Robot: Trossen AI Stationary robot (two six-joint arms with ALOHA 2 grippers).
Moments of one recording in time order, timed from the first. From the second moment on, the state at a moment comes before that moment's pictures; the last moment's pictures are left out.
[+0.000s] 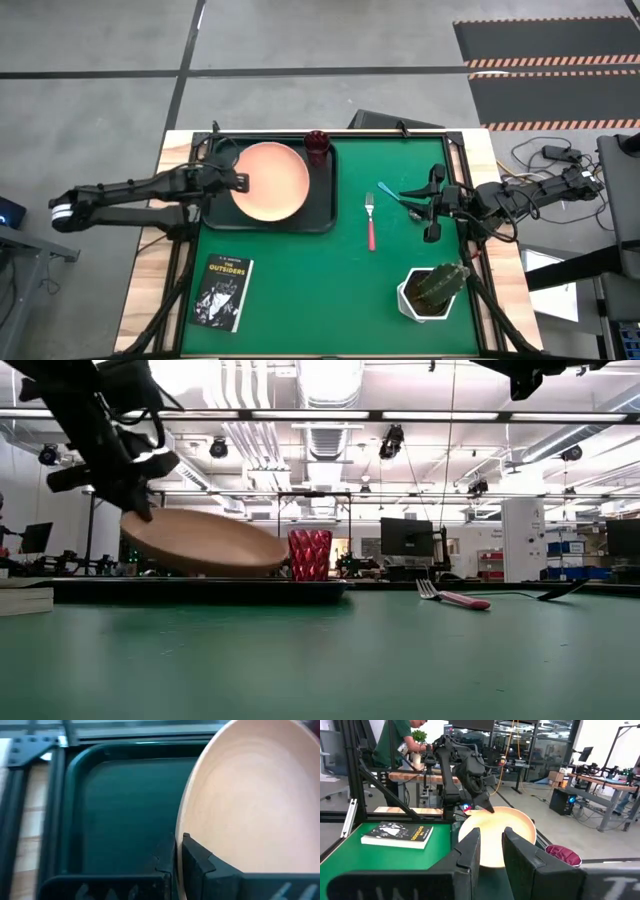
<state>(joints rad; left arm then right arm) 0.31 0.80 0.58 -0.77 -0.63 -0.96 0.27 0.58 0.49 0.10 0.41 -0.11</state>
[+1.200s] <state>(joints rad) 0.41 1.01 0.56 -0.91 -0.77 -0.96 0.27 0.58 0.49 0.09 0.41 -0.11</state>
